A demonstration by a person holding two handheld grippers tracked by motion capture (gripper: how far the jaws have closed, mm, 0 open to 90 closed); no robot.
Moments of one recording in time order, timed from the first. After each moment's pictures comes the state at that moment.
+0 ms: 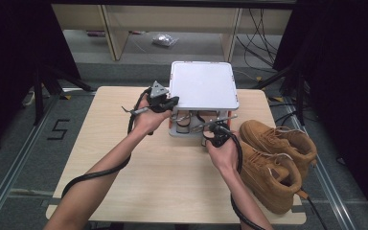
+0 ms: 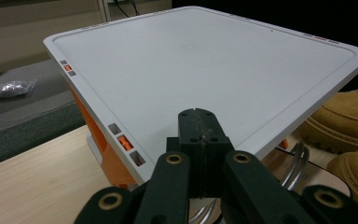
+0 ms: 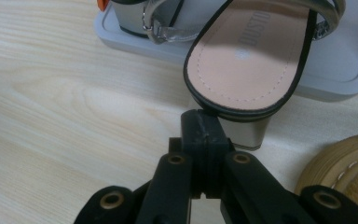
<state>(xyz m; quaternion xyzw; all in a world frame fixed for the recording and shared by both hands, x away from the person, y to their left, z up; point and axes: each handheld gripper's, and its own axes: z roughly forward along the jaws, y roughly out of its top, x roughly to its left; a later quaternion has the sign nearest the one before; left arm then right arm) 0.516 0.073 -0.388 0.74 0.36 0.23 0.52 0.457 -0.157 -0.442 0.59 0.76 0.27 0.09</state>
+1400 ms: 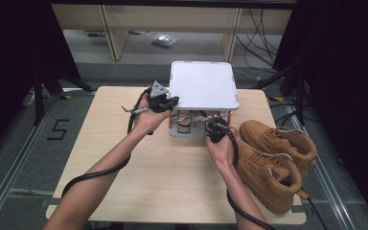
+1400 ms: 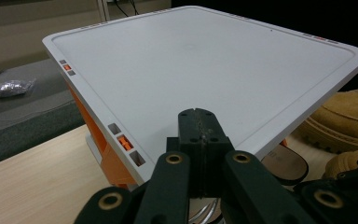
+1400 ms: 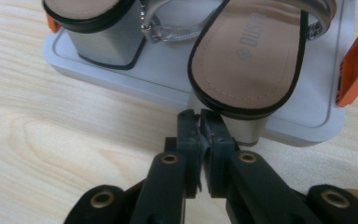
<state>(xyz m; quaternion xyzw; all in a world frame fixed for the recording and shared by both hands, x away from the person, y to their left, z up) 0.516 0.074 -0.388 0.74 0.36 0.23 0.52 0.481 -0.156 -0.458 0.58 0.76 0.27 0.15</state>
